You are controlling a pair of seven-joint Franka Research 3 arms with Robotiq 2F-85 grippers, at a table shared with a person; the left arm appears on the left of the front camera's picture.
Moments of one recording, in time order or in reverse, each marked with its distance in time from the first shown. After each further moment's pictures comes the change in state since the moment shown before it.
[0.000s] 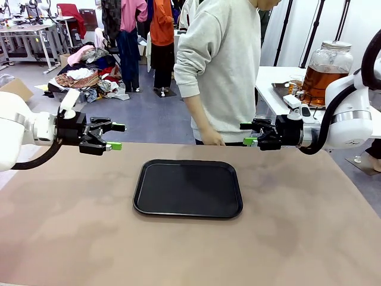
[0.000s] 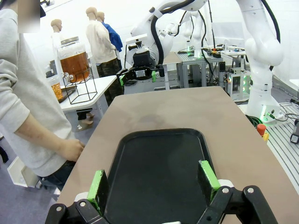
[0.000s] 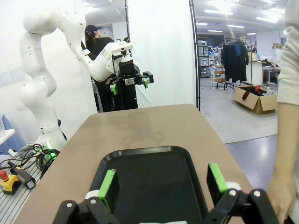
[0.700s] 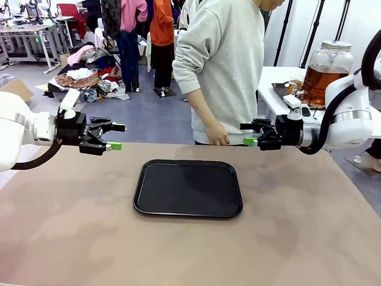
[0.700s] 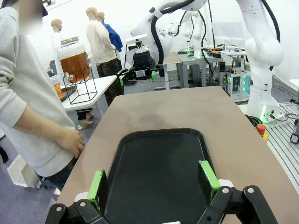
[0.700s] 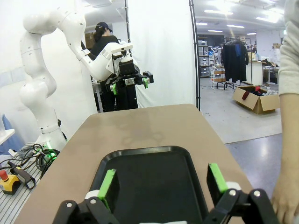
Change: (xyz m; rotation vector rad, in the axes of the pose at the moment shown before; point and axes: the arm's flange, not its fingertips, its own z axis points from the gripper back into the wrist) left arm 0.000 0.000 0.000 0.000 0.000 0.000; right arm 0.000 0.000 0.000 0.000 0.000 0.000
